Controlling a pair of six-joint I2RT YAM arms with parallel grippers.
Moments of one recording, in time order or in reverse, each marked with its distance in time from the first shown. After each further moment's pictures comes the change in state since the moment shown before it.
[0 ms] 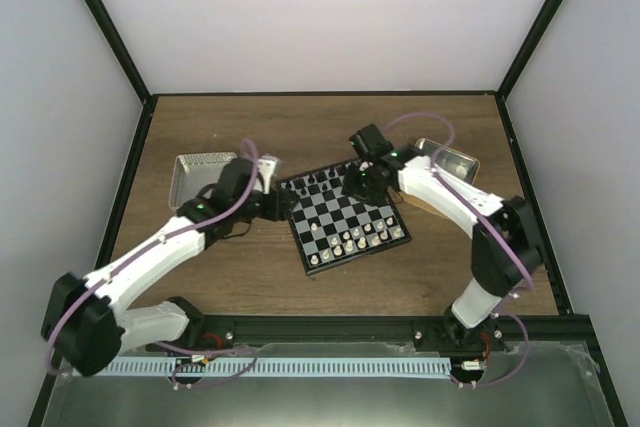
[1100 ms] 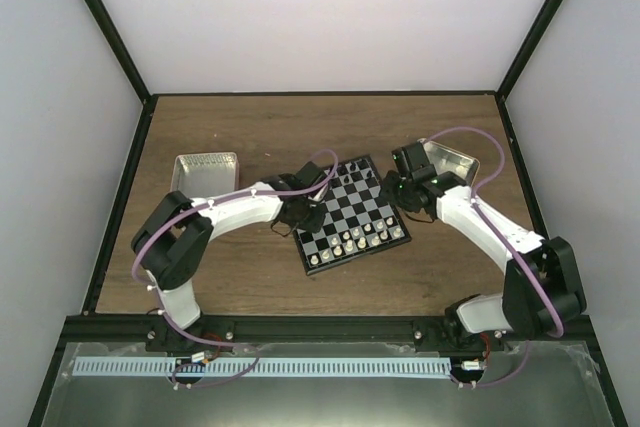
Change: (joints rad) left arm -0.209 0.651 0.340 -0.248 -0.103 -0.054; right arm -0.175 -0.319 -0.386 0.255 0.211 -0.079
